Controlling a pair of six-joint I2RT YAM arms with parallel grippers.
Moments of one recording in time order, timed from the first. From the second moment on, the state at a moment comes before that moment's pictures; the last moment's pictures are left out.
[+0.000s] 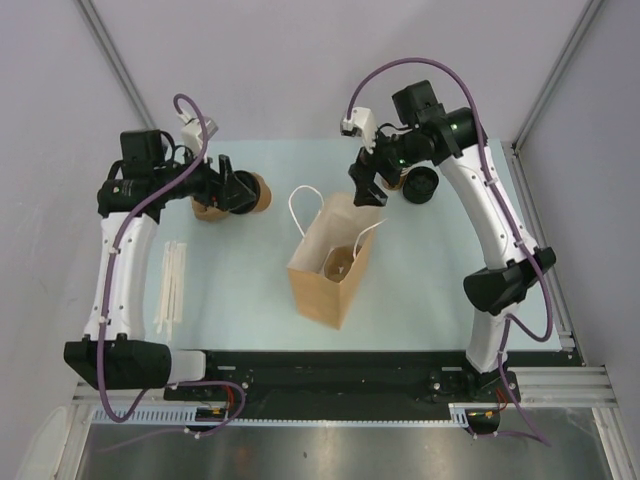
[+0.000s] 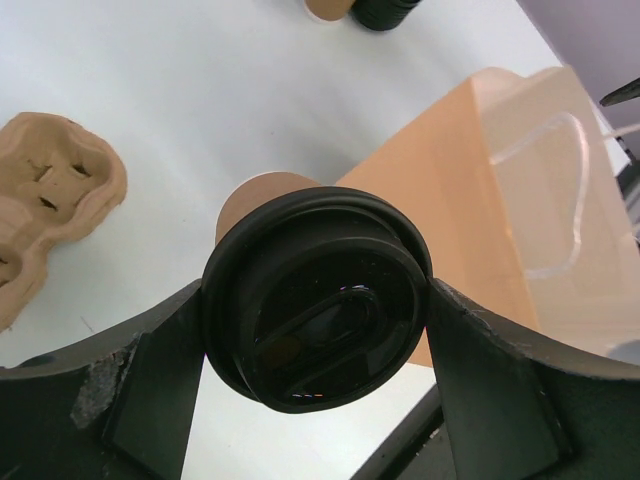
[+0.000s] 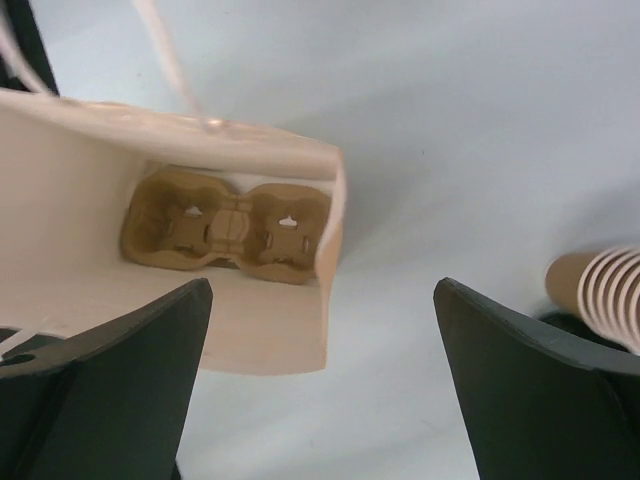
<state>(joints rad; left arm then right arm) 0.03 1.33 1.56 -0.89 0.75 0.14 0.47 1.92 2.38 -1.35 -0.55 -0.58</state>
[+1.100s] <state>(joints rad) -0.41 1.34 2.03 -1.06 0.84 0.27 0.44 1.85 2.33 -1.22 -0.75 -0.60</state>
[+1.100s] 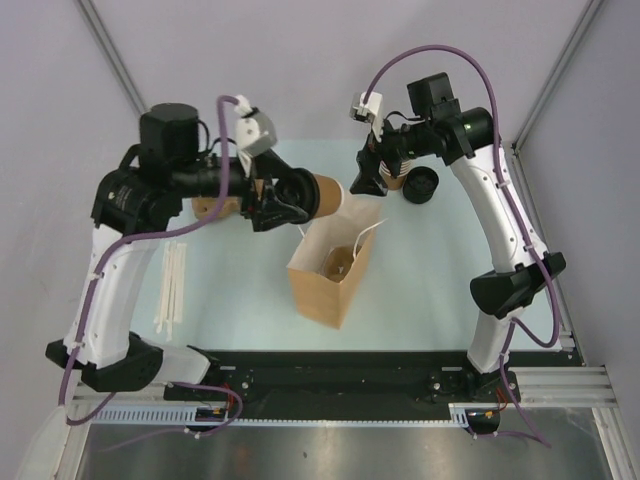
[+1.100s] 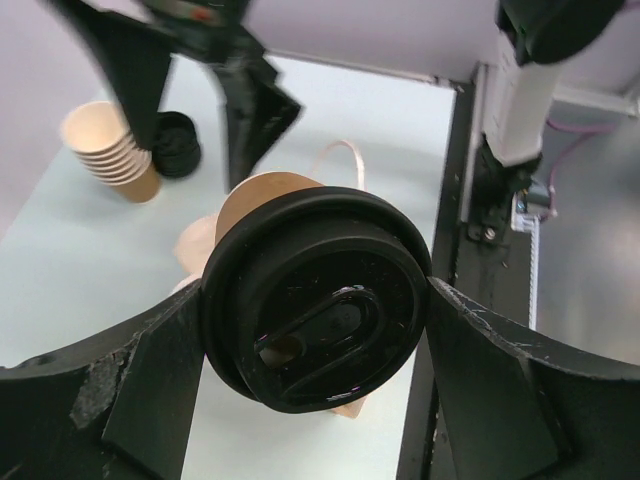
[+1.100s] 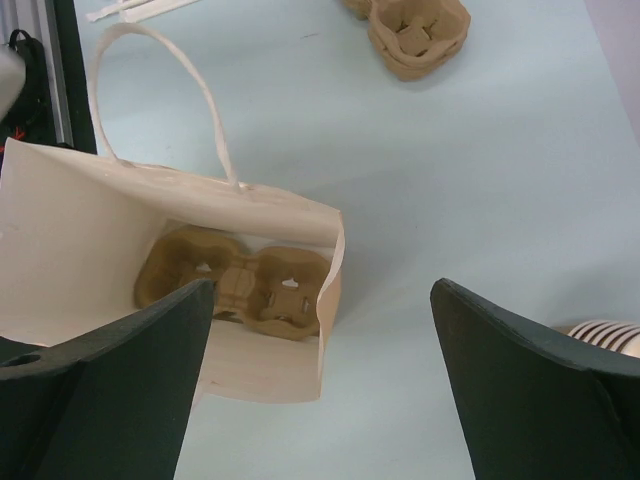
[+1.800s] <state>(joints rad) -0.71 1.45 1.69 -1.01 0.45 0.38 0.43 1.94 2.32 -1.26 -0.71 -0.49</state>
